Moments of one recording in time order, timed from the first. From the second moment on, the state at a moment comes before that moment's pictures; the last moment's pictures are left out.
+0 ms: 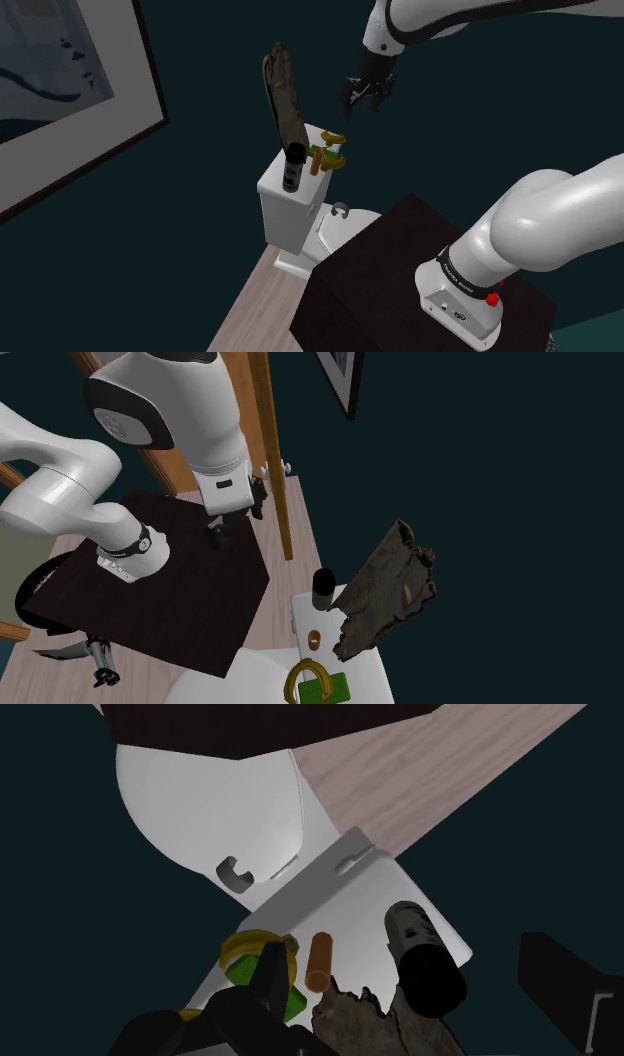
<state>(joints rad) 0.01 -0.42 0.03 -2.42 -0.02 2.00 0.21</state>
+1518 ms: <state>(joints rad) 0.04 0.33 0.06 -2.12 -0.04 2.45 0.32</state>
